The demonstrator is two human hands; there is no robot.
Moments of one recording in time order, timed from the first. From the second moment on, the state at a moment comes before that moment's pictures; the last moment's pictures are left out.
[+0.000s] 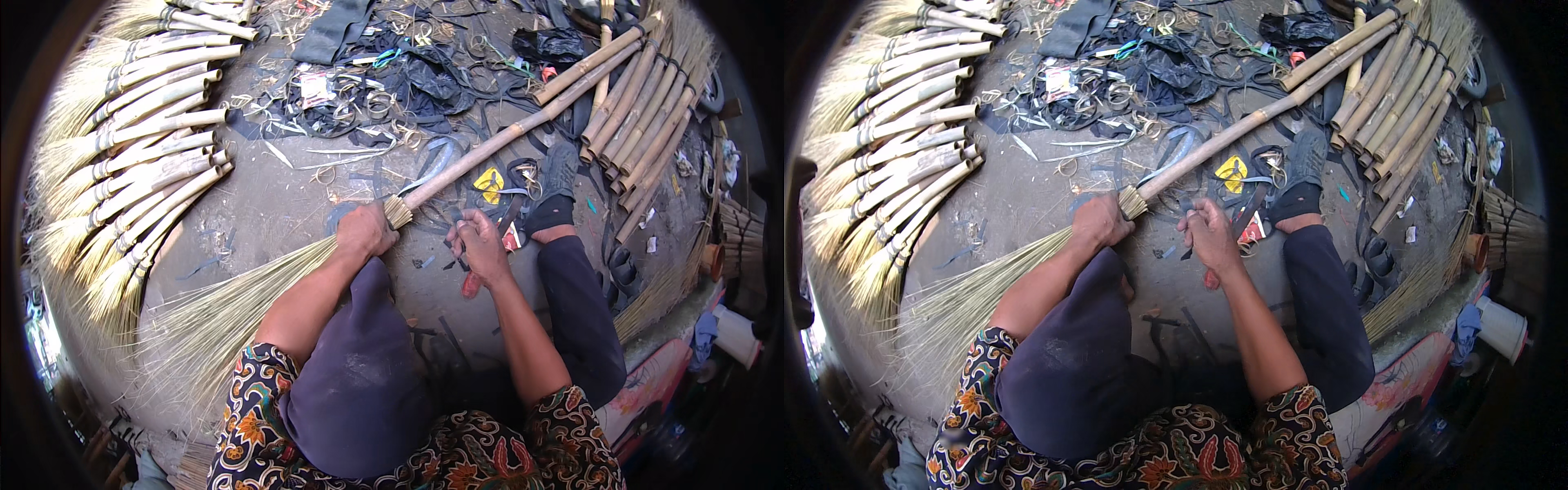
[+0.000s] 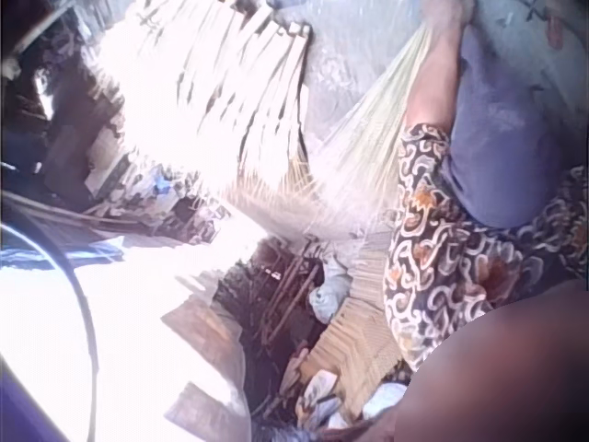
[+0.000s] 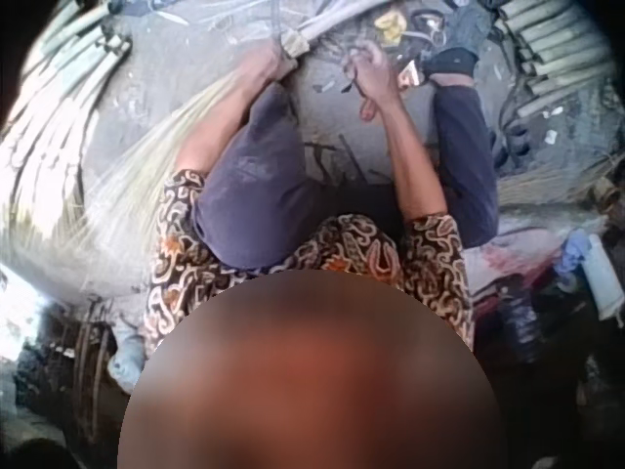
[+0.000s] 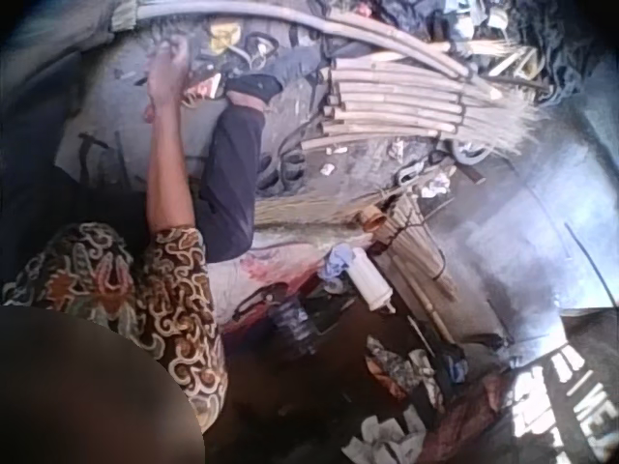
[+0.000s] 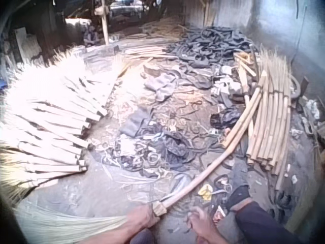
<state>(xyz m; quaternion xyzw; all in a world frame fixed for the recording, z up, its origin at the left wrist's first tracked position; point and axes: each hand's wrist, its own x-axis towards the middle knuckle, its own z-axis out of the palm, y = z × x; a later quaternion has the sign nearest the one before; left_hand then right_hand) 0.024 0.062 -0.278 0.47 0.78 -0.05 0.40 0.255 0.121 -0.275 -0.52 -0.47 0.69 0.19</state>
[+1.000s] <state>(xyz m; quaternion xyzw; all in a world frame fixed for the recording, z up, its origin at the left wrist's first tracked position) 0.019 0.063 -0.281 0.45 0.80 -0.02 0.40 0.317 0.229 -0.342 -0.49 -0.87 0.08 -0.04</state>
